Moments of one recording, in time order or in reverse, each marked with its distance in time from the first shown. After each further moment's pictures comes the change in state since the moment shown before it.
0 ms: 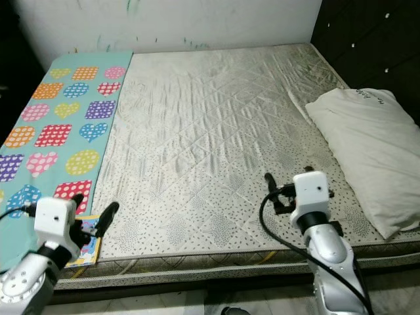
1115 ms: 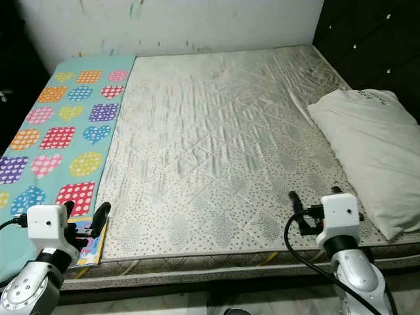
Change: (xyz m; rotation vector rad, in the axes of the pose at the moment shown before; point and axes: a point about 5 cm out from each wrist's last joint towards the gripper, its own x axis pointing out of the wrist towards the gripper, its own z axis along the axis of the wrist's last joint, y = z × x) left arm -0.002 0.003 -0.016 -0.134 -0.002 0.158; right arm -0.035 -0.031 -0.022 -0.057 0.066 -0.087
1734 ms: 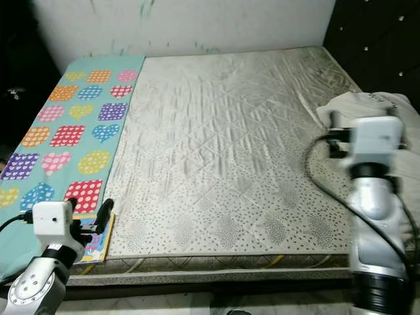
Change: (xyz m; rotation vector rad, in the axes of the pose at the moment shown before) left arm 0.005 -0.006 0.001 0.008 -0.017 0.004; right arm 0.057 -0.045 0.087 -0.069 -0.278 -0.277
